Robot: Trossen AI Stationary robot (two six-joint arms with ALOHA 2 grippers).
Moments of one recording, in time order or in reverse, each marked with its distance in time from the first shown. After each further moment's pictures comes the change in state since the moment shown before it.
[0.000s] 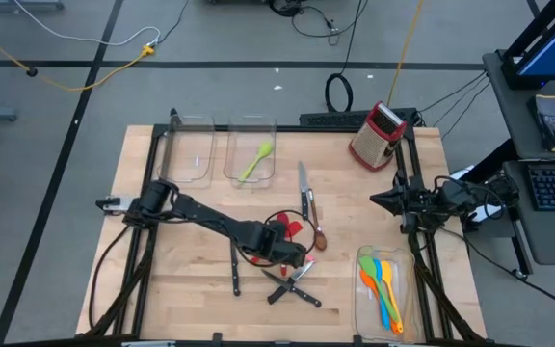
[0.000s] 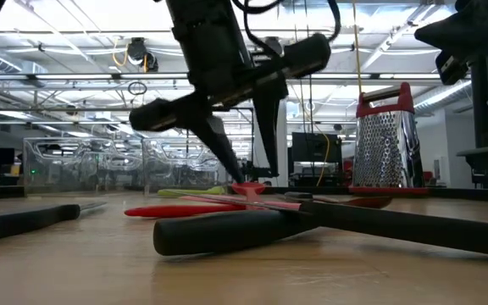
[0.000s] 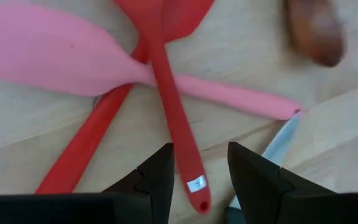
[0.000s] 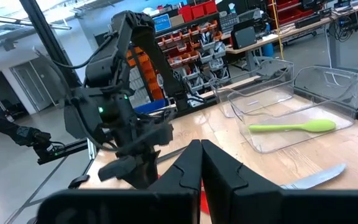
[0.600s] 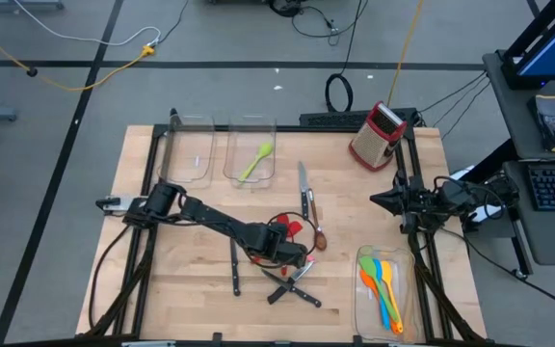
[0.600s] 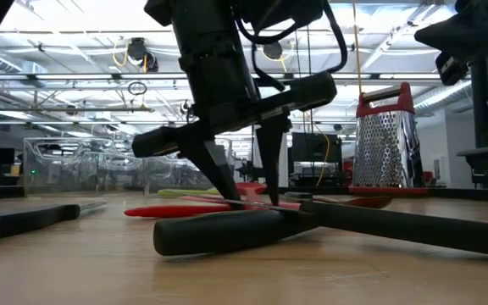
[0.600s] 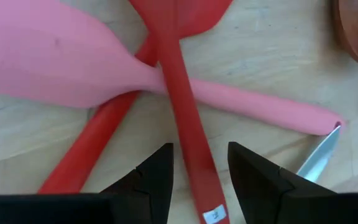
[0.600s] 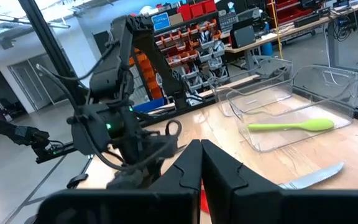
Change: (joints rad) left arm 0.013 0.074 0.000 0.038 0.017 0.001; right arm 0.000 0.000 0.000 -0.006 0.002 0.000
